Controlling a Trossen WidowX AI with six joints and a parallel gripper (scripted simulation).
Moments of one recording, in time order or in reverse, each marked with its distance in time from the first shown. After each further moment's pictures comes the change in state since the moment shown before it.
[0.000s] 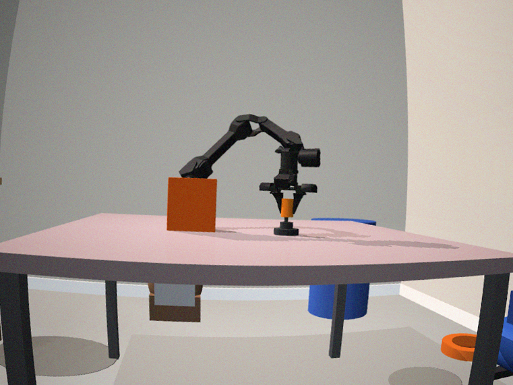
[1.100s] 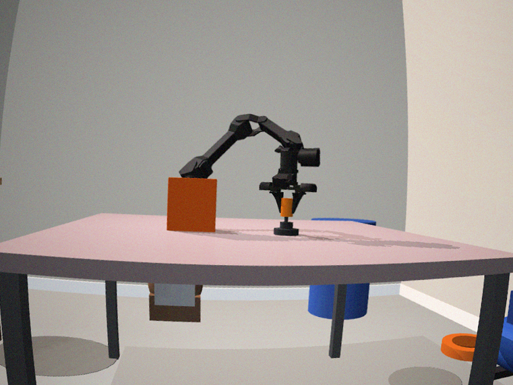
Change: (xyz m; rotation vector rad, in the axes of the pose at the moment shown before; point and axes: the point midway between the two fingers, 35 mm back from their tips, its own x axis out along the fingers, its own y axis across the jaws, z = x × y) arm -0.002 -0.001 0.000 0.054 0.003 -0.002
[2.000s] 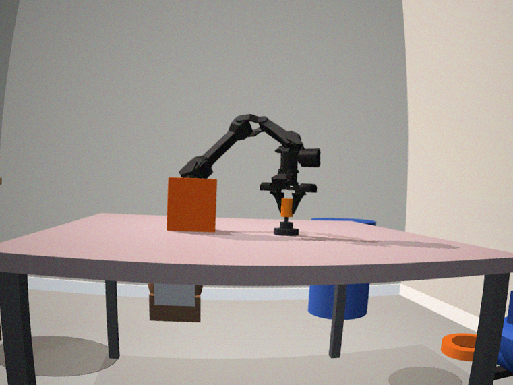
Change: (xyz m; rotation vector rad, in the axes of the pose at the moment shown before) arm 0.001 0.000 -0.001 0.053 -0.001 -0.001
